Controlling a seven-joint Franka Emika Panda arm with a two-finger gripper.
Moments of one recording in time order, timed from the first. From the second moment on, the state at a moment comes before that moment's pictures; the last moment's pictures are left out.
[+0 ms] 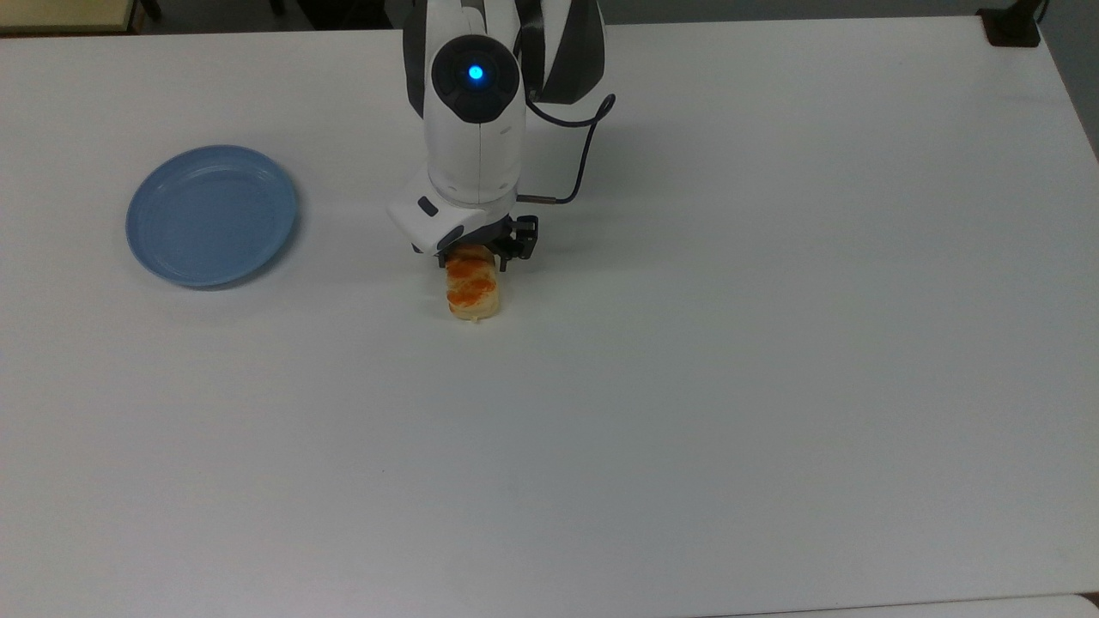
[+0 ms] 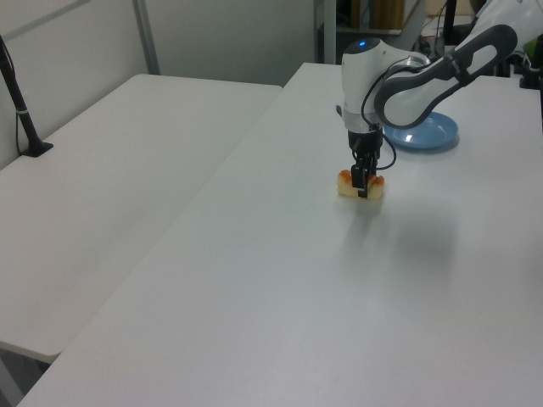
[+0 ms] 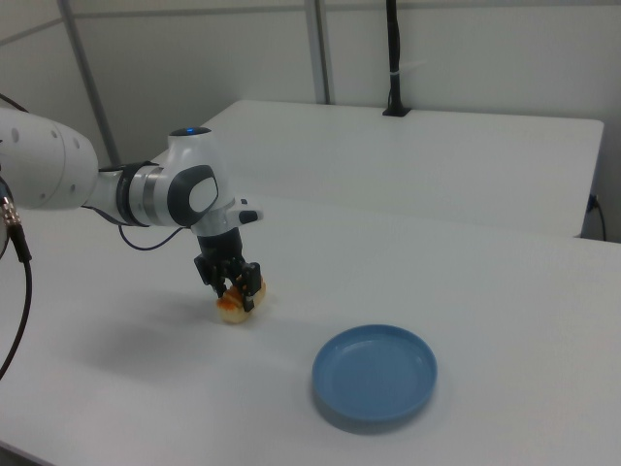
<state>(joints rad) 0.02 0.37 0.05 -1.87 -0.13 2.18 0.16</state>
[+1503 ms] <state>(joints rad) -0.45 0.31 0.00 -1.82 -0.13 2.15 -0.51</state>
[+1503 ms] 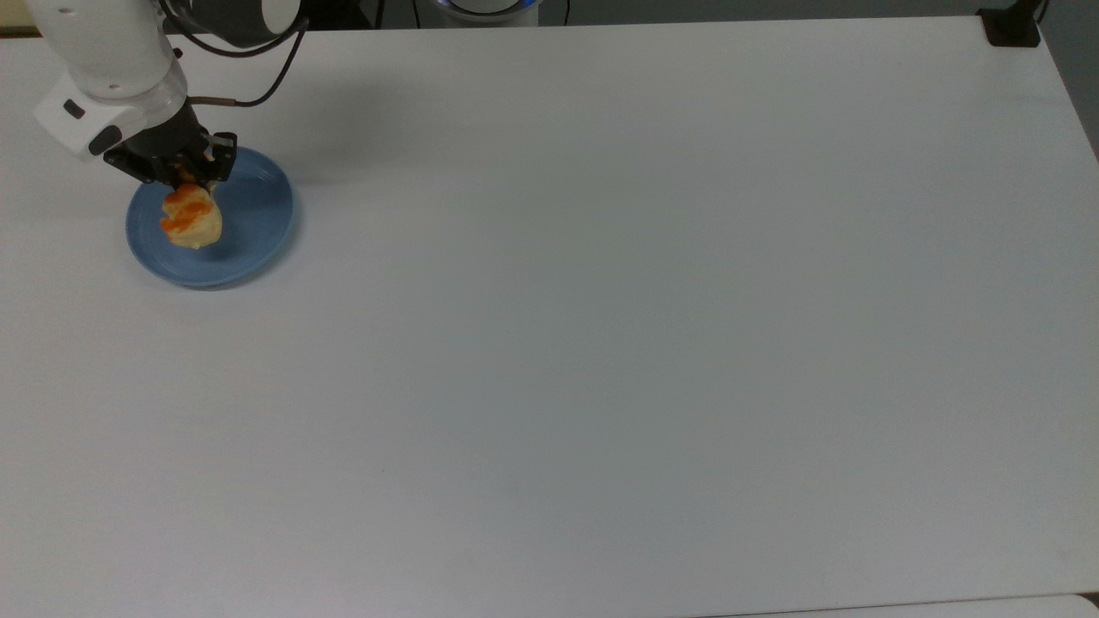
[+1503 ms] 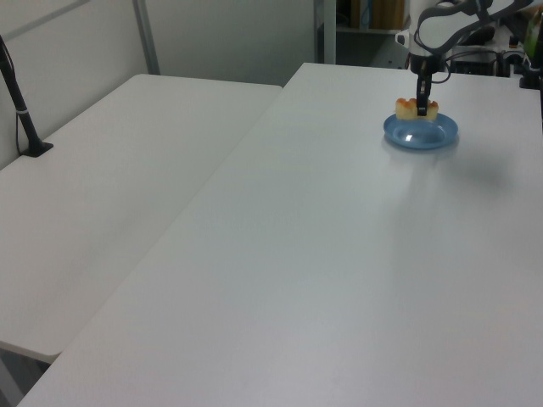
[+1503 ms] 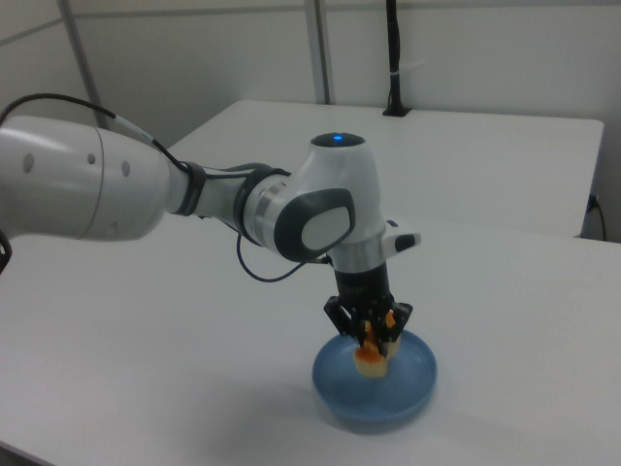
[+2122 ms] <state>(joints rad) -0.44 0.36 -0.01 -1.82 -0.14 2.16 -0.51</state>
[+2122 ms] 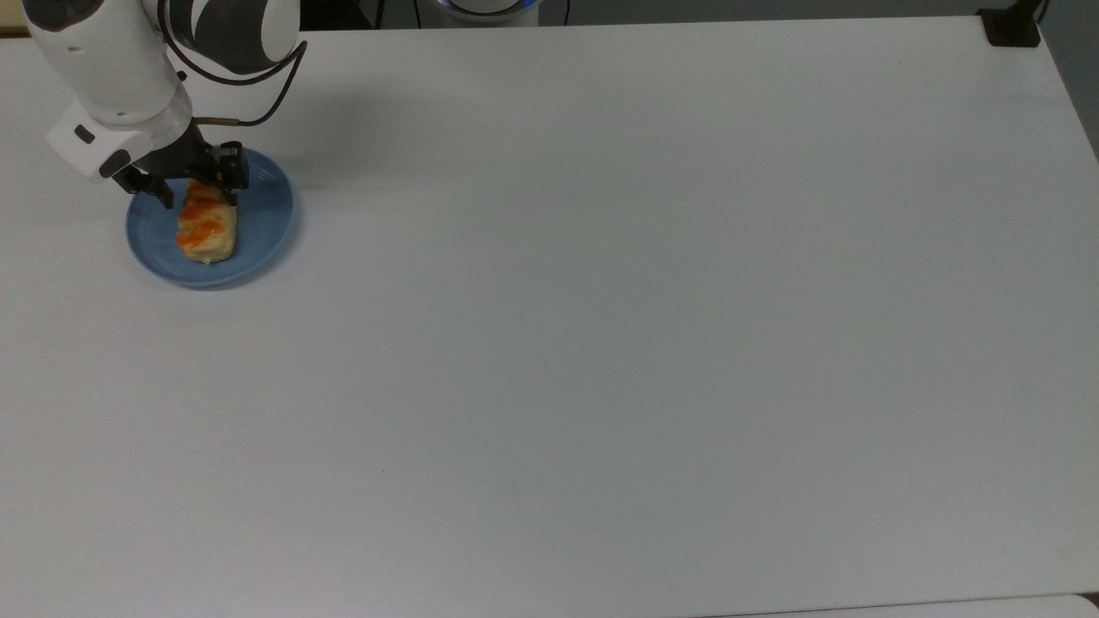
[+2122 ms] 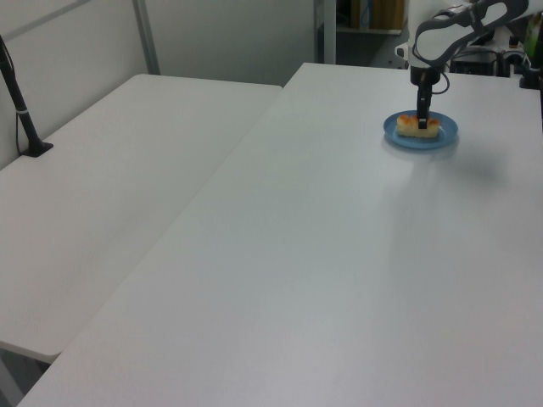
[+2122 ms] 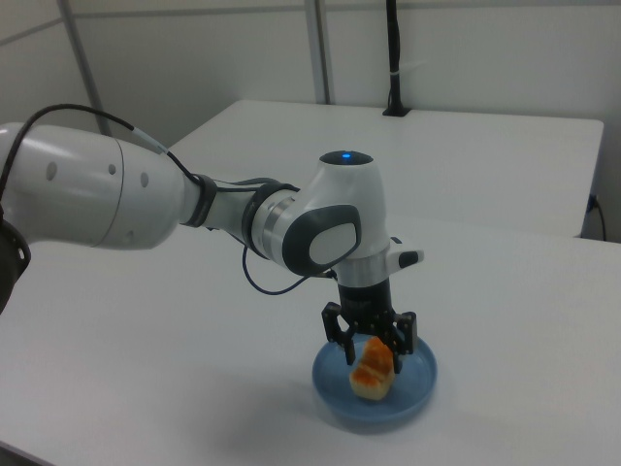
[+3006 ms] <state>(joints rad) -0.41 0.09 -0.01 -1.61 0.07 1.76 -0.23</state>
